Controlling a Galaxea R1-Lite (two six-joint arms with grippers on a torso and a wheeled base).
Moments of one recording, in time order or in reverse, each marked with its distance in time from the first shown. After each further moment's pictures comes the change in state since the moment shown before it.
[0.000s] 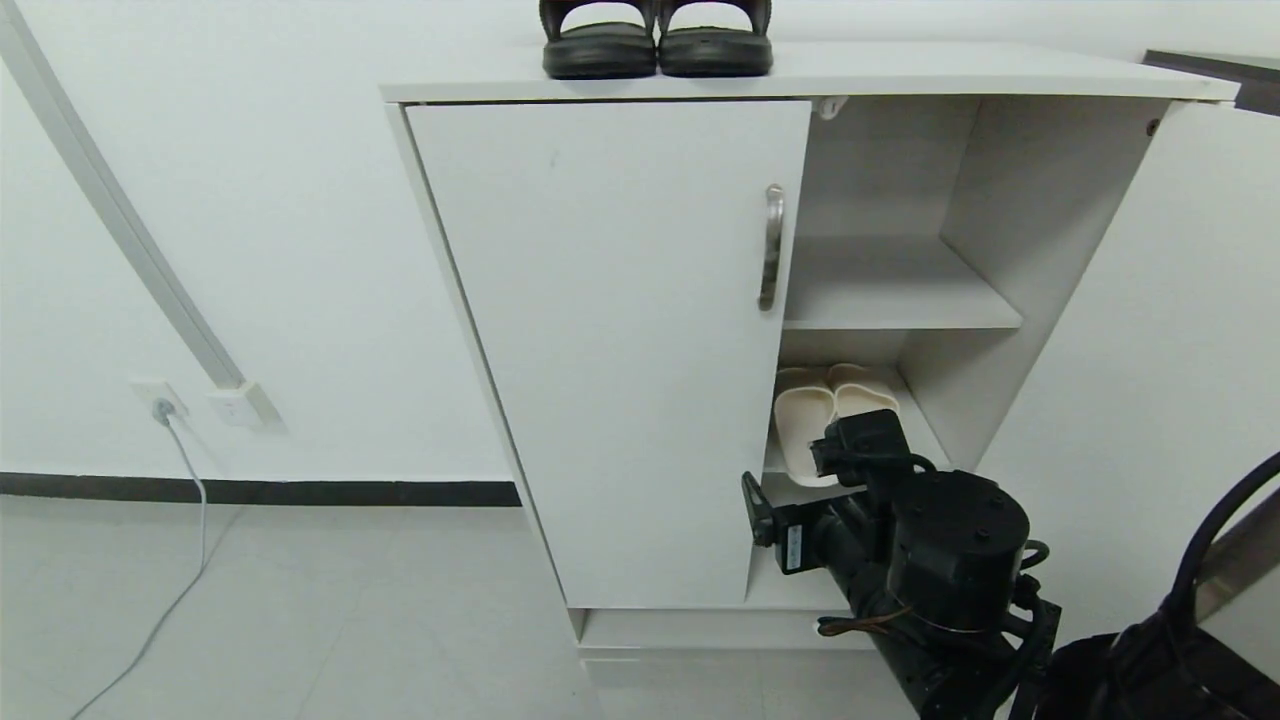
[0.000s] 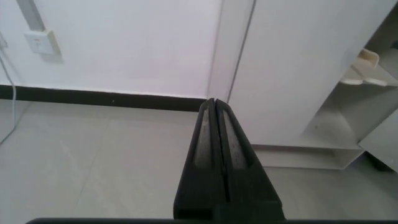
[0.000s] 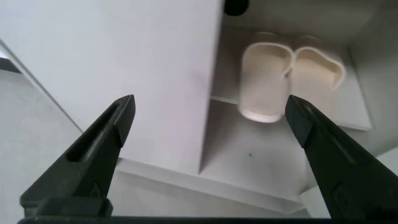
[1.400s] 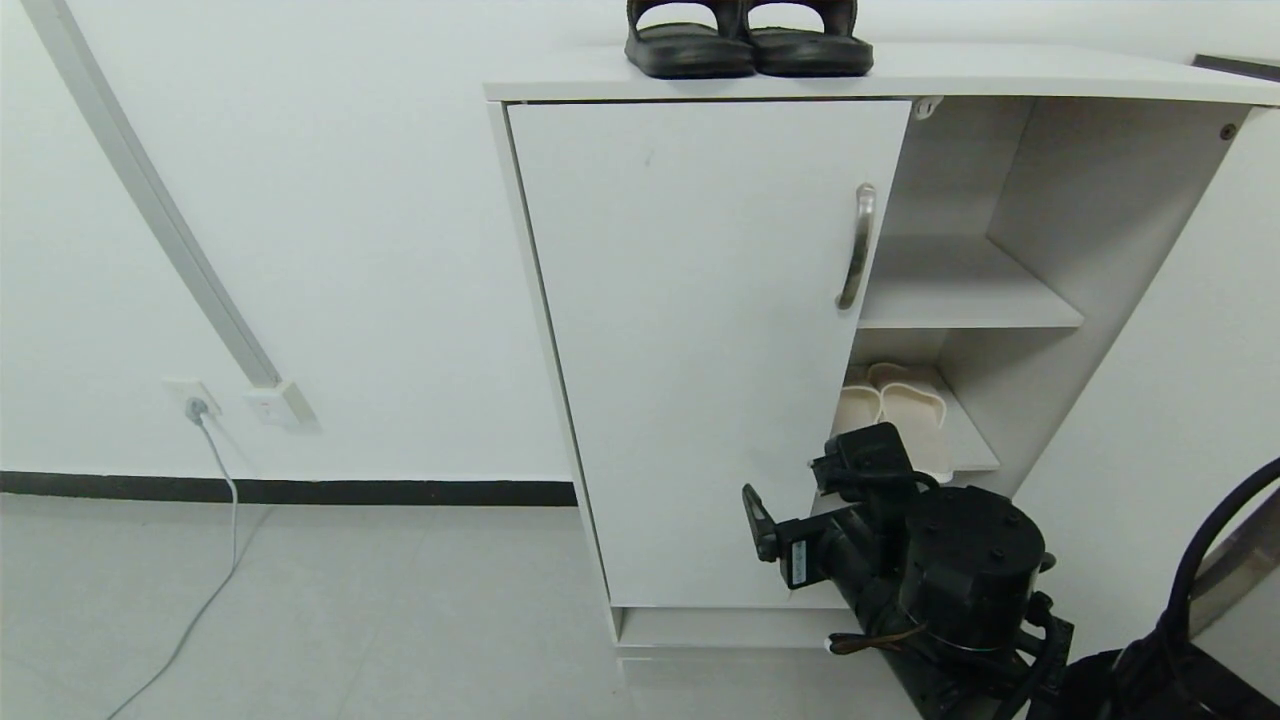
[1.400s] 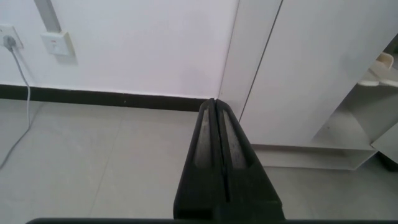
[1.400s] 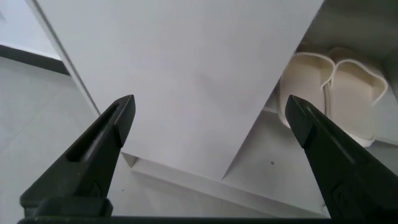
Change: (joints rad) left arm 0.000 0.000 0.000 0.000 0.001 0.000; right arm -0.003 0.008 0.051 -0.071 0.041 -0.047
